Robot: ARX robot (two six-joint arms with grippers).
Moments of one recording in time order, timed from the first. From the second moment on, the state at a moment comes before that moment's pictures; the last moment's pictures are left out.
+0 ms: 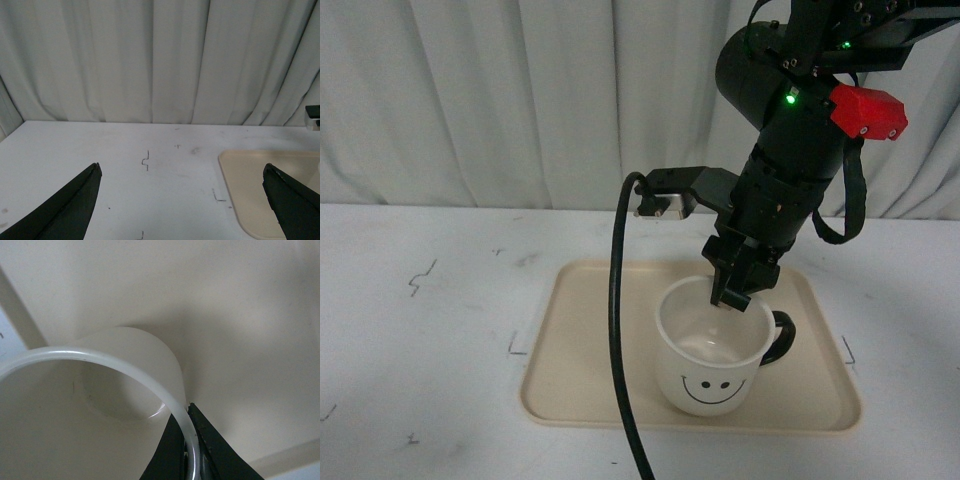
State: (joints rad) left arm 0.00 0.01 0.01 0.00 0.00 -0.01; right arm 0.34 2.31 1.83 -0.88 -0.18 -0.80
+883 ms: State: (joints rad) left arm 0.00 0.01 0.01 0.00 0.00 -0.01; right arm 0.20 1.74 0.78 0.93 0.24 -0.06
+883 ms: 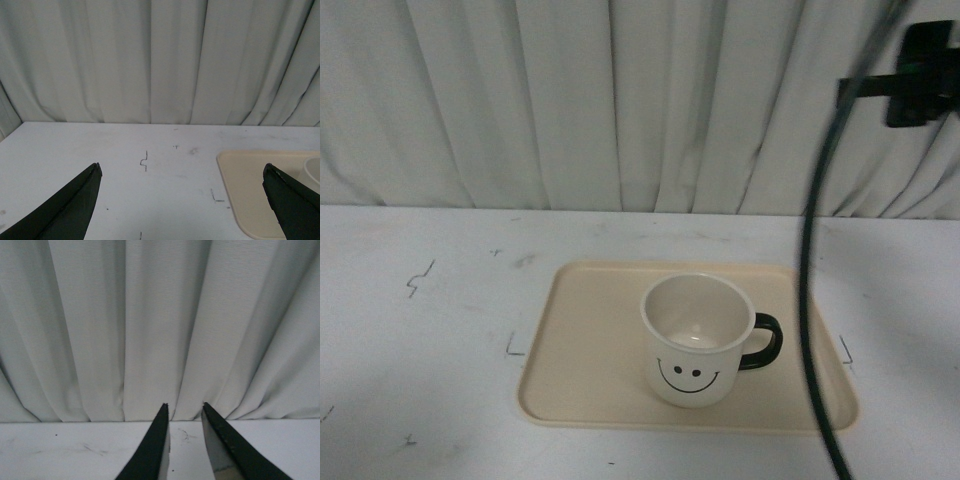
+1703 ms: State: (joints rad) left arm 0.00 0.01 0.01 0.00 0.00 -0.01; right arm 0.00 1.11 0.10 0.99 0.01 -0.01
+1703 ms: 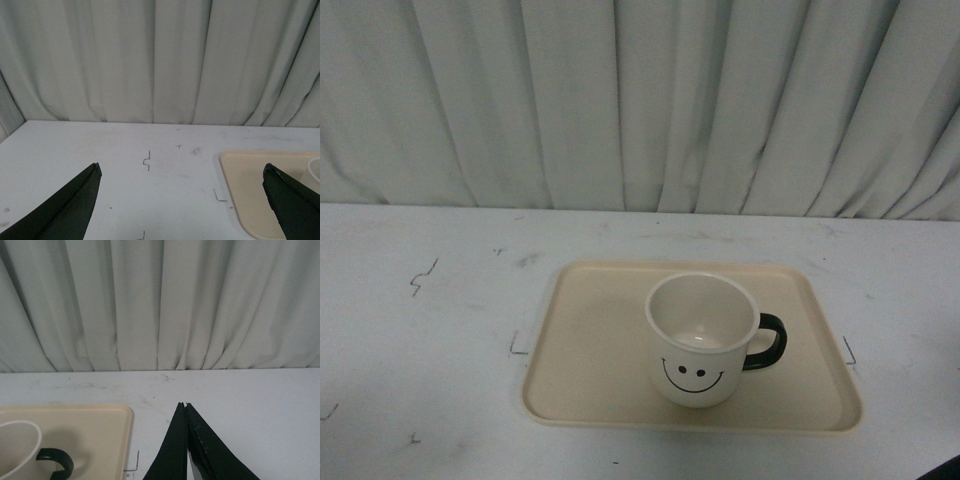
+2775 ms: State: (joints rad) left arm 0.00 0.01 0.01 0.00 0.00 -0.01; right arm -0.01 0.30 0.01 0.30 0.00 -0.01
